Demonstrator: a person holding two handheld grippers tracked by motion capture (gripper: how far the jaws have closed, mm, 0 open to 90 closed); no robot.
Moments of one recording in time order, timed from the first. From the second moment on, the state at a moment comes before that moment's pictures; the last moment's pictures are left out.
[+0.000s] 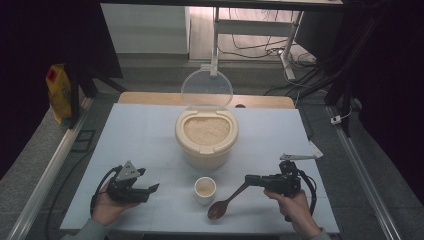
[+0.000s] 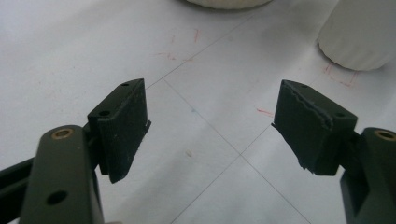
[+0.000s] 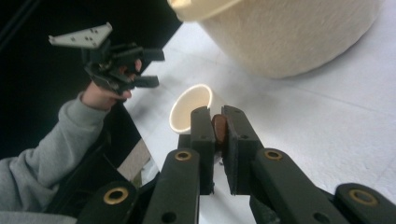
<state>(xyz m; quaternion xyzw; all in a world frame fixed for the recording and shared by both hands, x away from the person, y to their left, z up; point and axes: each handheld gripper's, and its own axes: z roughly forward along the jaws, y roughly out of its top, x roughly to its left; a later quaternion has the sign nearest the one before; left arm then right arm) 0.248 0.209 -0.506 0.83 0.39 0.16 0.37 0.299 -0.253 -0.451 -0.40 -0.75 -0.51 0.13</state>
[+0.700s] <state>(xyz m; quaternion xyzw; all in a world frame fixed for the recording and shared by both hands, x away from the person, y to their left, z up) 0.248 0.209 -0.506 0.83 0.39 0.16 0.37 0.320 -0.232 -0.469 -0.42 -0.75 -0.49 0.13</state>
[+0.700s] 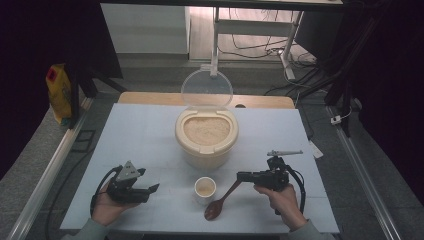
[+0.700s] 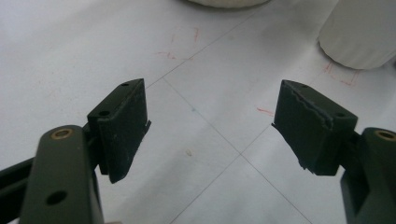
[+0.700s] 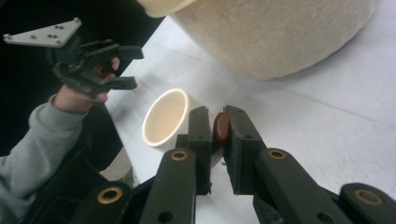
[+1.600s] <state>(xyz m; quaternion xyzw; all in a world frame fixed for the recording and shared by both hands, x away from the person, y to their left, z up) 0.248 0.209 -0.507 0.83 0.39 0.16 0.37 0.342 -0.211 -0.511 -0.46 -0.79 -0.41 0.03</state>
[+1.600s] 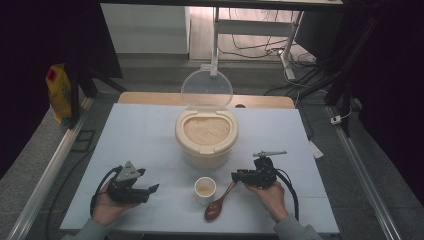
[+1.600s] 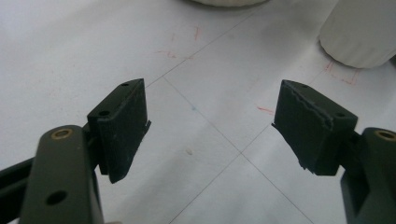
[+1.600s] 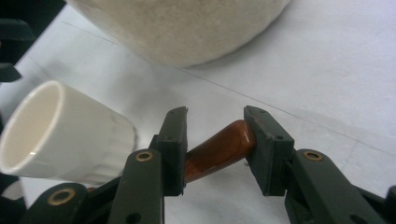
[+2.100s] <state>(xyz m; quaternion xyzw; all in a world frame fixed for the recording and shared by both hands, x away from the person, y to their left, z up) 0.248 0.210 -0.507 0.83 0.39 0.16 0.37 0.346 -0.203 -0.516 -0.45 -0.80 -0.39 -0.04</state>
